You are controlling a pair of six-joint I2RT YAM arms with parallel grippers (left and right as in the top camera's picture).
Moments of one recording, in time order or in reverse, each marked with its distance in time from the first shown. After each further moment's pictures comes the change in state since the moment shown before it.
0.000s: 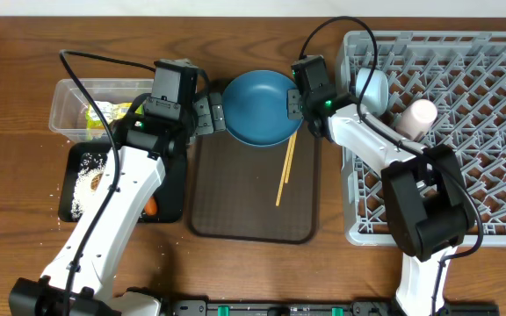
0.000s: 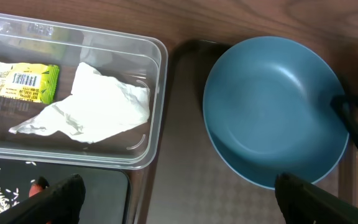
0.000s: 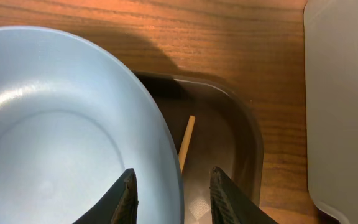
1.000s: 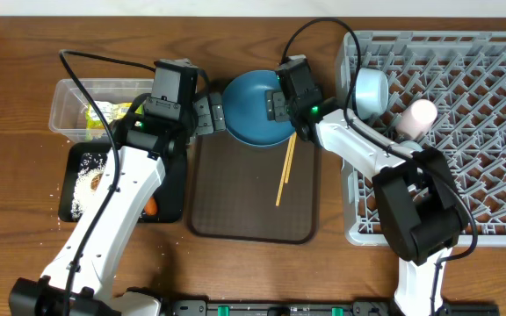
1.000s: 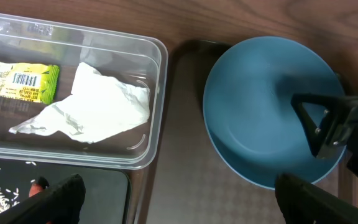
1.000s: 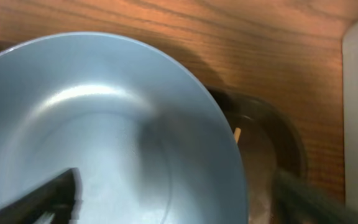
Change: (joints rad) left arm 0.000 0.000 0.000 0.000 0.000 0.000; right arm 0.068 0.000 0.006 0.053 0.023 -0.043
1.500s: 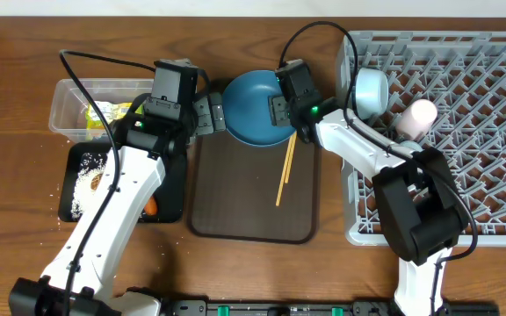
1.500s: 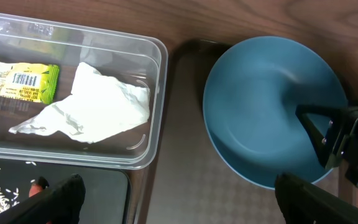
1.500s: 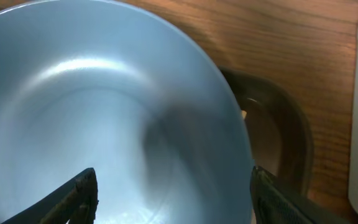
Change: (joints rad) left arm 0.000 0.000 0.000 0.000 0.000 0.000; right arm 0.000 0.000 0.000 -0.052 -0.020 -0.023
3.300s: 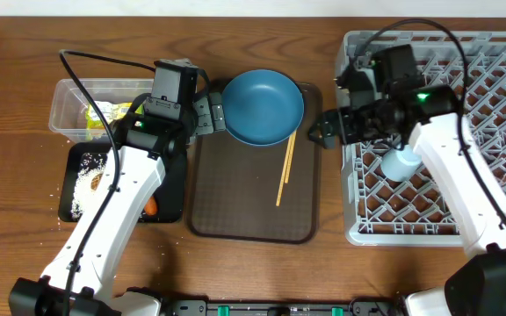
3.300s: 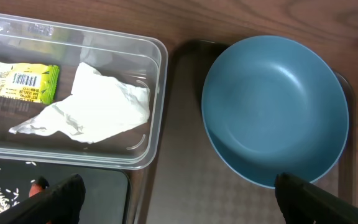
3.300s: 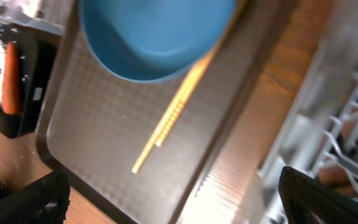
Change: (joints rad) left arm 0.000 0.000 0.000 0.001 0.000 0.000; right arm -0.246 -0.428 -0.002 -0.663 -0.559 -0.222
